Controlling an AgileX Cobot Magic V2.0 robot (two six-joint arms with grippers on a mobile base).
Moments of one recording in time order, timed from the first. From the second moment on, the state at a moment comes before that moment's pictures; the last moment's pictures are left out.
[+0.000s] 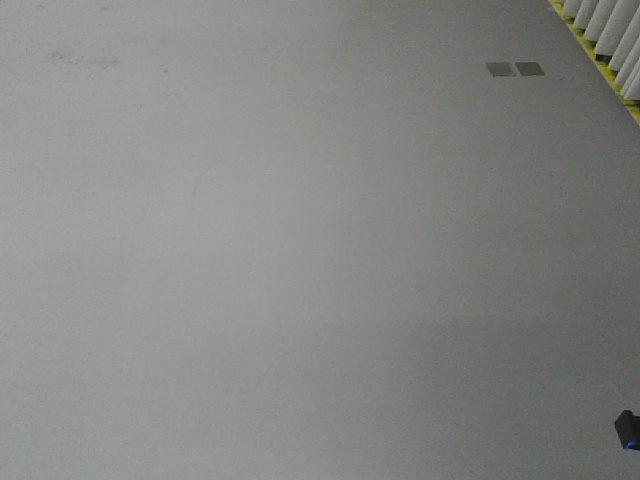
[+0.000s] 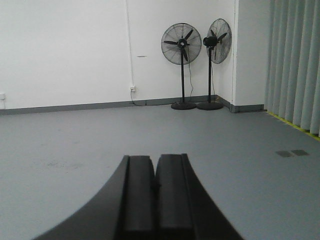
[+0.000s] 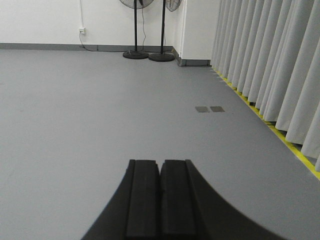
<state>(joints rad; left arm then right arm) -0.04 -0.01 0.03 0.02 -0.02 0.01 -0.06 -0.01 0.03 -0.12 0.21 0.10</state>
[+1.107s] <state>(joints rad) -0.04 -0.01 0.03 0.02 -0.02 0.01 -0.06 -0.01 0.03 -0.12 0.21 0.10</state>
